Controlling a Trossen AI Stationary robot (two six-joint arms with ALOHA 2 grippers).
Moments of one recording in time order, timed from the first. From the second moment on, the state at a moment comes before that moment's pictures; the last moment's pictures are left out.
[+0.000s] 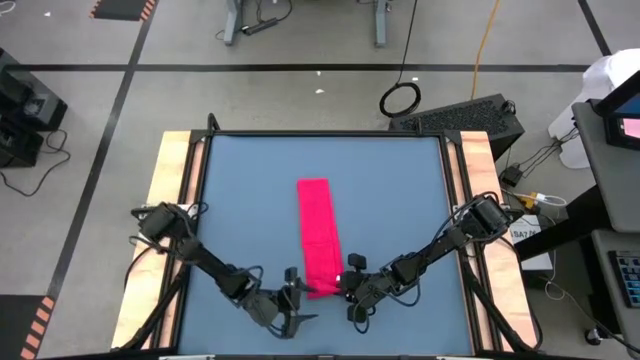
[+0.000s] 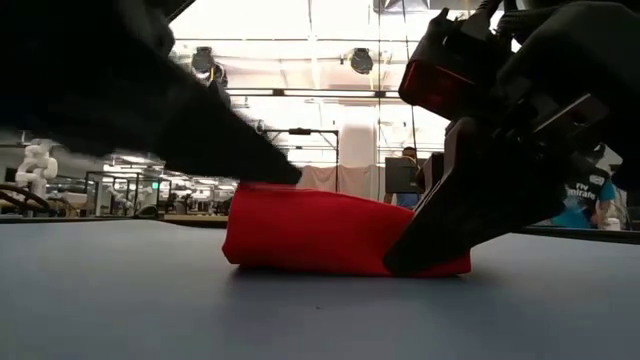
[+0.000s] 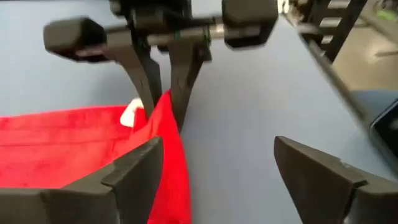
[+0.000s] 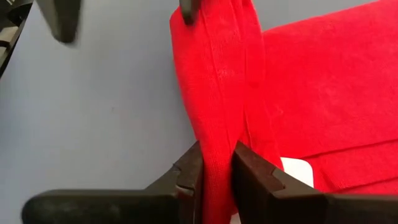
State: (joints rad) left arm -0.68 1.99 0.90 0.60 -0.57 -0.29; right arm 0.54 2.01 0.91 0.28 0.31 0.56
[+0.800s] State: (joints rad) left arm -0.65 2.04 0.91 0.60 -0.64 -0.15; right arm 0.54 2.01 0.91 0.28 0.29 0.57
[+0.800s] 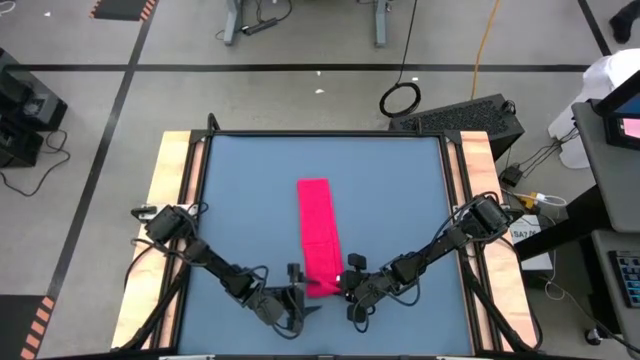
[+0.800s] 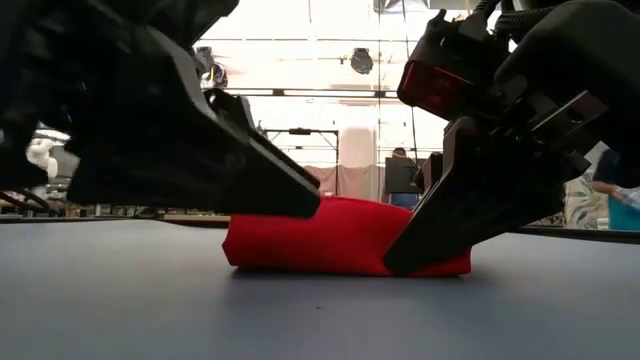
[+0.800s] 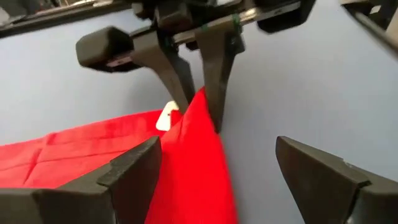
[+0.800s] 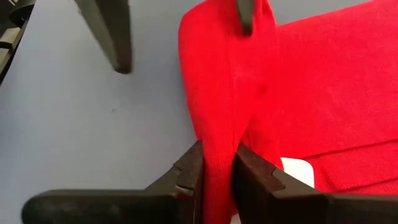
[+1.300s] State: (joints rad) left arm -0.64 2.04 0.91 0.46 -0.61 -0.34; right arm 0.54 2.01 0.91 0.28 0.29 0.58
